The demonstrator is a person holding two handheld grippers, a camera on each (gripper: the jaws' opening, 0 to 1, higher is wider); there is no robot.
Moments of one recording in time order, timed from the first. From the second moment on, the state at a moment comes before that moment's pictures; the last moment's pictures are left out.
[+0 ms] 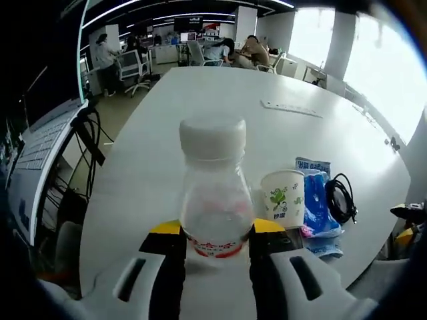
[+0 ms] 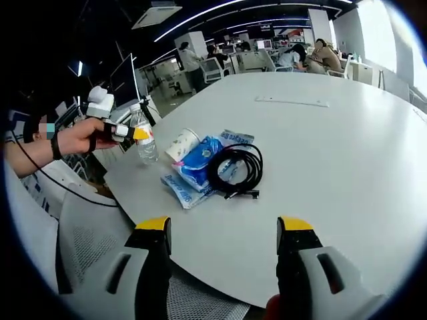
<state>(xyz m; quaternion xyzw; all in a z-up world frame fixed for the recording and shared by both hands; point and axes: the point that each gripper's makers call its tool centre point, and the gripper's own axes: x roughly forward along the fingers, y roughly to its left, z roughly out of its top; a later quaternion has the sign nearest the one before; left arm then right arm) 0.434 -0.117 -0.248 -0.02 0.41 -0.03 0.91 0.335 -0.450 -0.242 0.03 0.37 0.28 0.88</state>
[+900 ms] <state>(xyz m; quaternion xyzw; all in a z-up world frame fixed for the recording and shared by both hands) 0.412 -0.116 -0.257 0.00 0.37 -0.03 0.93 0.340 -0.441 -0.238 0.01 0.36 0.30 0.88</state>
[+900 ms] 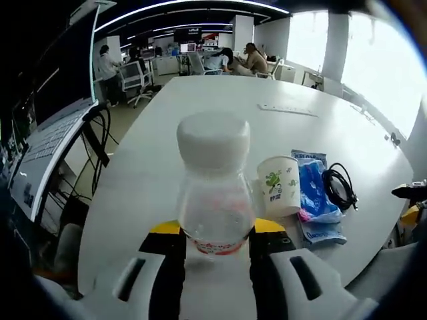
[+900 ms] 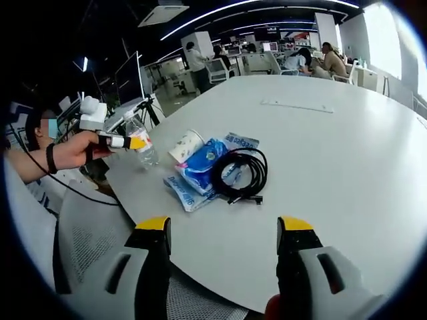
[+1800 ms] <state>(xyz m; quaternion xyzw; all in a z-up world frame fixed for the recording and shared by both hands) 0.395 -0.120 -0.261 0.01 0.38 -0.02 0.93 0.341 -0.435 -0.239 0.01 0.36 0.31 0.88</state>
